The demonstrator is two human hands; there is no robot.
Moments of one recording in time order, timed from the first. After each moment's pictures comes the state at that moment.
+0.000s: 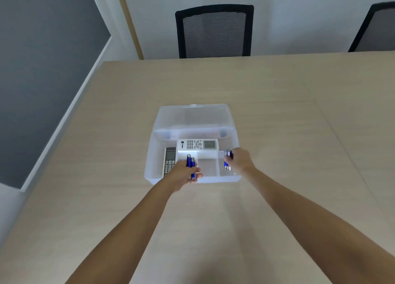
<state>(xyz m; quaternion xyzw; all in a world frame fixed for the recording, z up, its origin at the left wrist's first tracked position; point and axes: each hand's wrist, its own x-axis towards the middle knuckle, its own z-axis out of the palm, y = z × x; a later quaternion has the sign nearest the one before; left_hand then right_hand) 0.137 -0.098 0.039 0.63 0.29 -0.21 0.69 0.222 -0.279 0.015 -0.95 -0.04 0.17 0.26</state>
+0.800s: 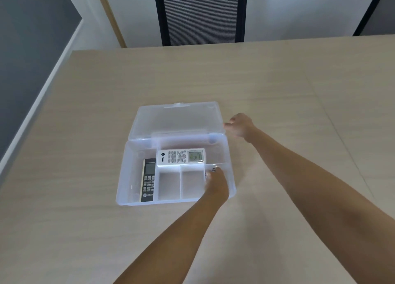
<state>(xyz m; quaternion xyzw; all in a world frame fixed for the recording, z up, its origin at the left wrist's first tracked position) 0.214 -0.225 -0.017 0.94 0.09 -0.29 0.16 0.383 -0.295 0.032 -0.91 0.04 0.21 0.35</state>
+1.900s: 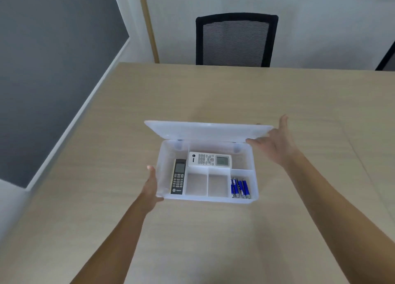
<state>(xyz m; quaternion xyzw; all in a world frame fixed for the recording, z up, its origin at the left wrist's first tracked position) 0.122 -0.001 0.011 0.55 0.45 -0.09 0.70 0.316 -0.293 0.089 -0.52 0.20 0.24 0.79</state>
